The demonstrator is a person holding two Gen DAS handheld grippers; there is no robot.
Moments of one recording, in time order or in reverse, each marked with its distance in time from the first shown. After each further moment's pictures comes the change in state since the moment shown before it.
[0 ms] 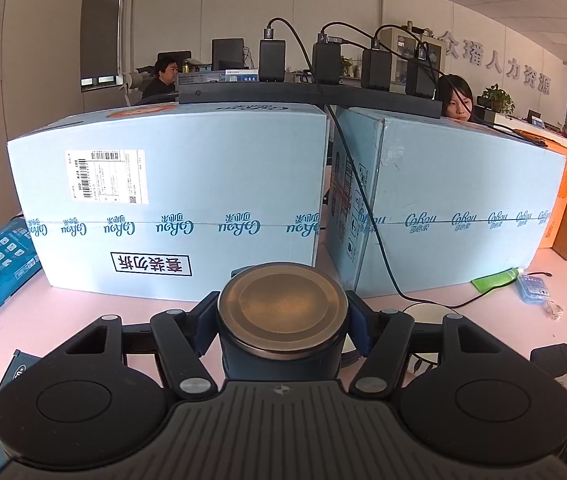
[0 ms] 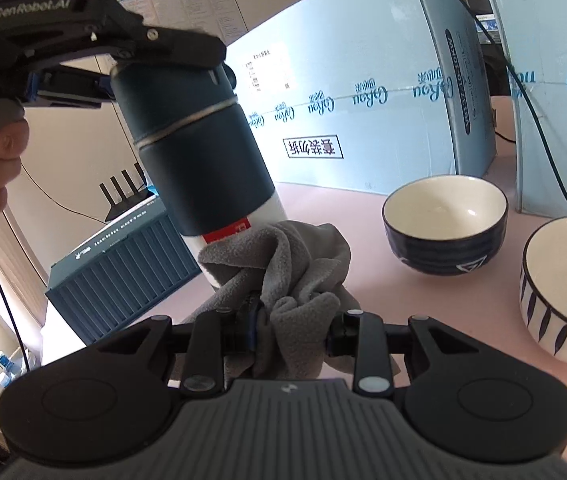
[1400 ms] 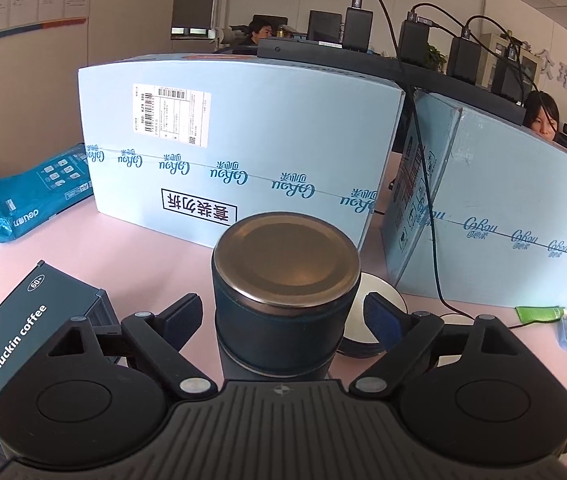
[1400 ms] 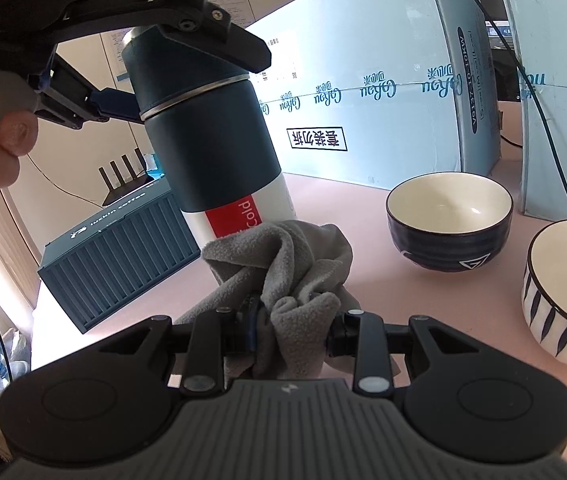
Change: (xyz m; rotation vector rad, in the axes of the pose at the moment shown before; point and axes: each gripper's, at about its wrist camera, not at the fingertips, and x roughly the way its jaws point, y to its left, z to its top) left arm 0.016 -0.025 -0.011 -0.246 0.068 0.229; right arm 0.016 -0.004 -0.009 -0.045 0.031 -0.016
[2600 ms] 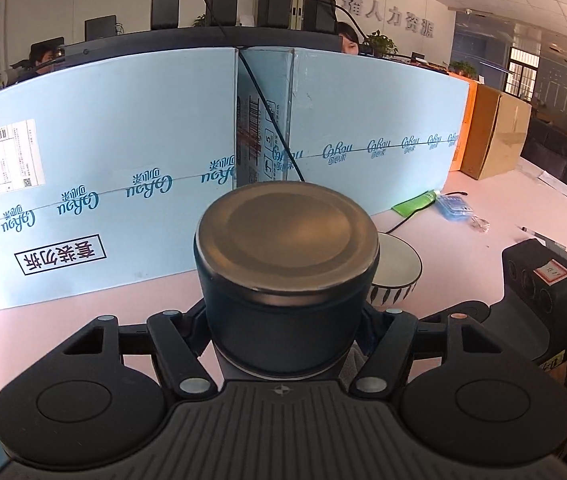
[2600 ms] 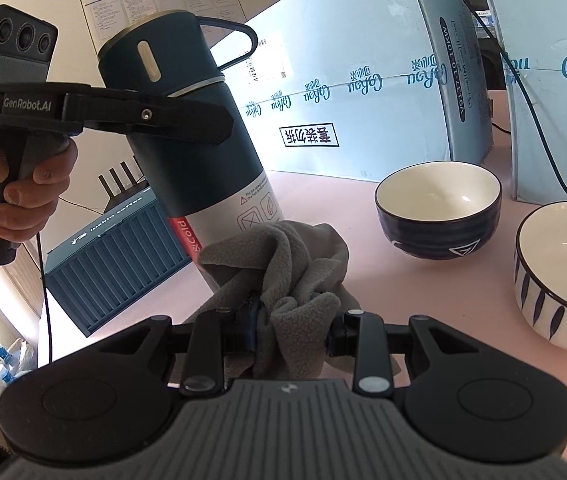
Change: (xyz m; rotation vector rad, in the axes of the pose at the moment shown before) left arm 0.032 0.051 0.005 0.477 0.061 -0.567; right arm -0.004 -0.008 -0.003 0.045 0.000 0.007
